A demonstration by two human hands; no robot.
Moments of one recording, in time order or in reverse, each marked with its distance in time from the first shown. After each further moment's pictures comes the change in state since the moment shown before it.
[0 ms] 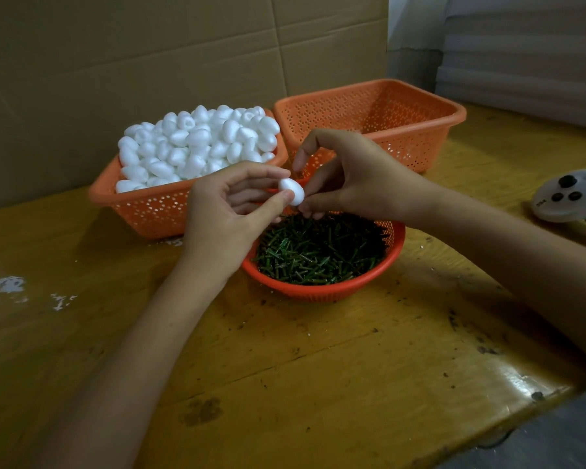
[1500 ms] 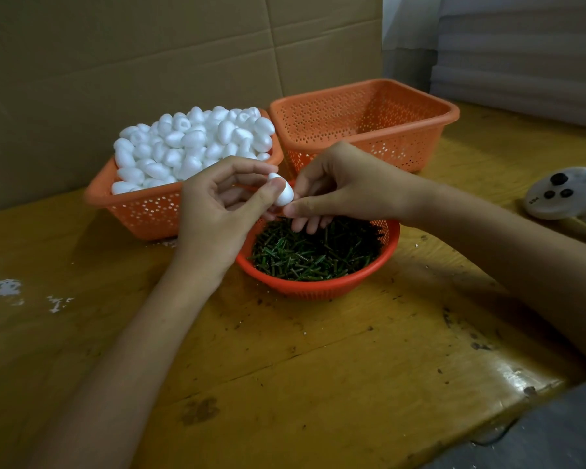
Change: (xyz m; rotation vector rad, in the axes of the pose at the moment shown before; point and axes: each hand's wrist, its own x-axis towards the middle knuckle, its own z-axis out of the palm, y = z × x) left_hand 0.000 0.009 0.003 -0.093 0.068 -0.011; right_hand 0.004 0.002 -0.001 0.000 -0.188 0.022
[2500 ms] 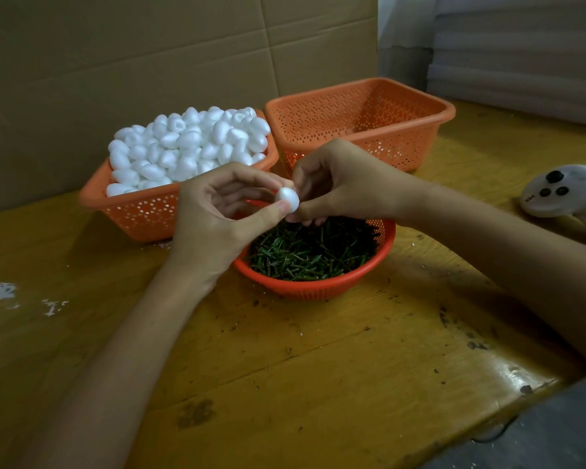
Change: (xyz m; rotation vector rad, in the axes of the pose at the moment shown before) left_hand -0.004 0.003 -0.003 -0.014 -0.128 0.049; right_hand 0.000 0.003 0.000 0.019 0.080 -0.019
